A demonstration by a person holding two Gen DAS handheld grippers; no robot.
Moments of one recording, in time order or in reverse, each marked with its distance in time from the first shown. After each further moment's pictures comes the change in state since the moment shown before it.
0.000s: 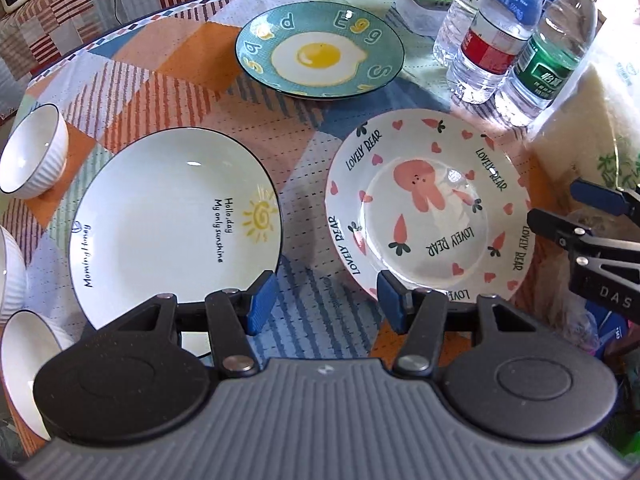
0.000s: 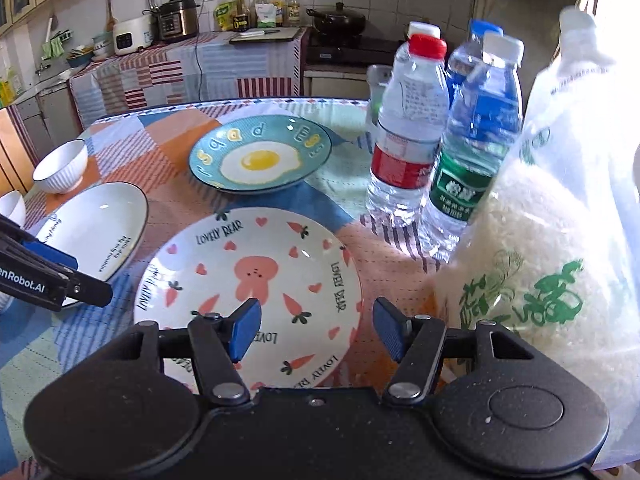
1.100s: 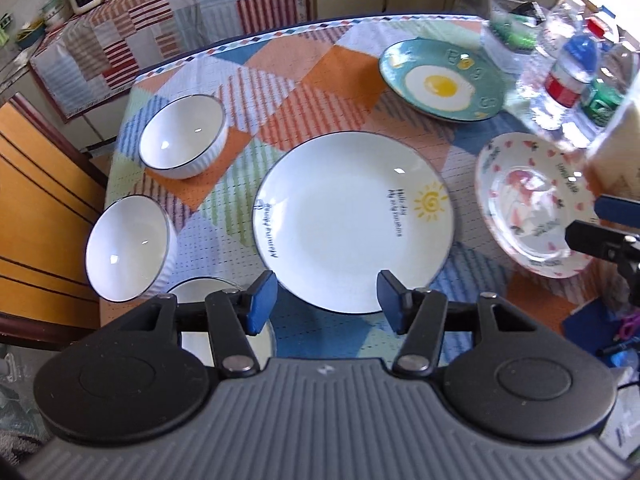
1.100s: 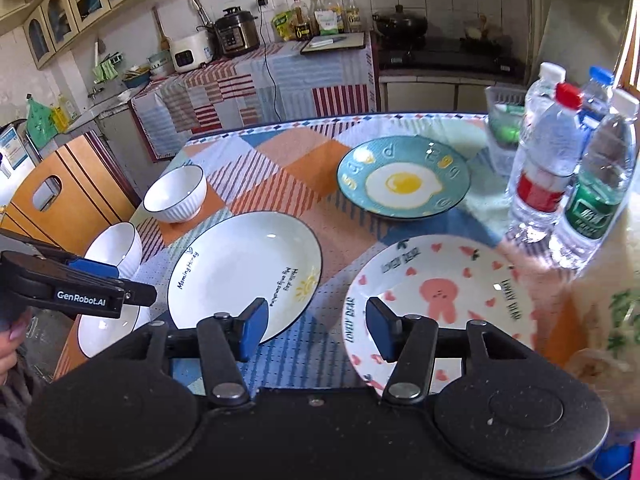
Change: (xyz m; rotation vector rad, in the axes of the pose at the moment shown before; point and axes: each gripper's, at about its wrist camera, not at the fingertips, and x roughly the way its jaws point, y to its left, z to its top) left arm -0.093 0.118 -0.038 -0.038 -0.076 0.122; right arm -0.048 0.117 0.033 0.051 -0.006 0.214
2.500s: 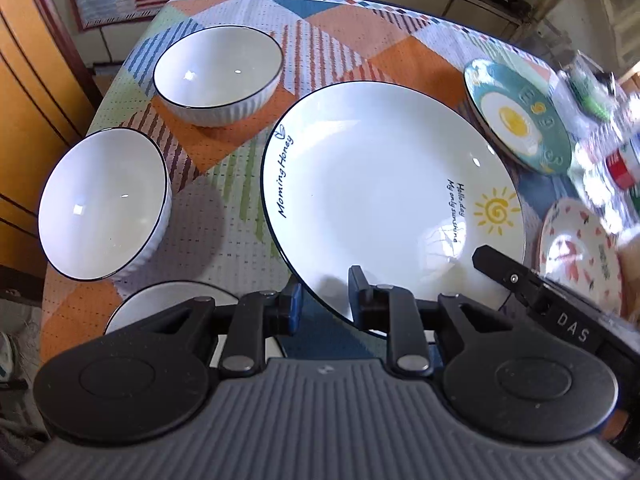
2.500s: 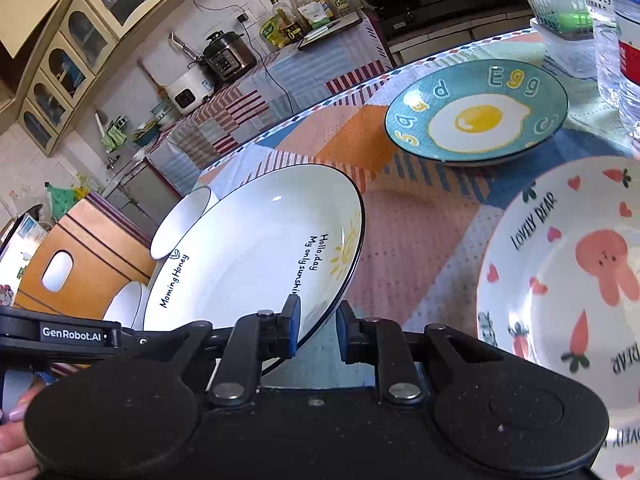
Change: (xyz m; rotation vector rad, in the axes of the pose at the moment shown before) left arm 0.083 0.066 0.000 -0.278 0.032 -0.057; right arm 0.154 0.013 -0.014 0.279 -0.037 0.210
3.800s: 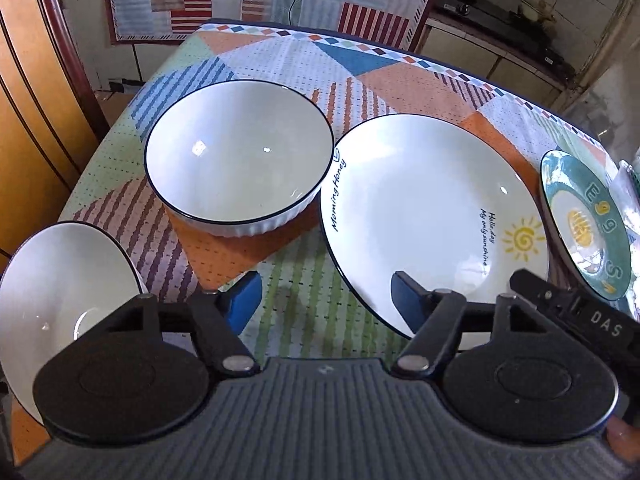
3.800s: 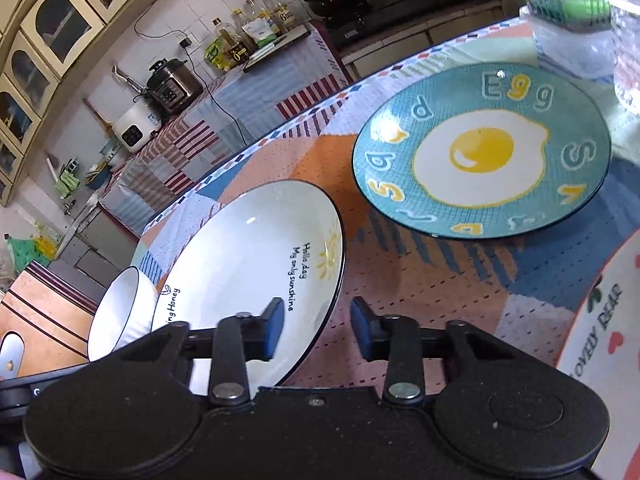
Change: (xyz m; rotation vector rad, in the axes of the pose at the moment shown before) left arm 0.042 0.005 0.057 -0.150 -0.147 0.059; right arm 0.088 -0.014 0.060 0.138 -0.050 -0.097
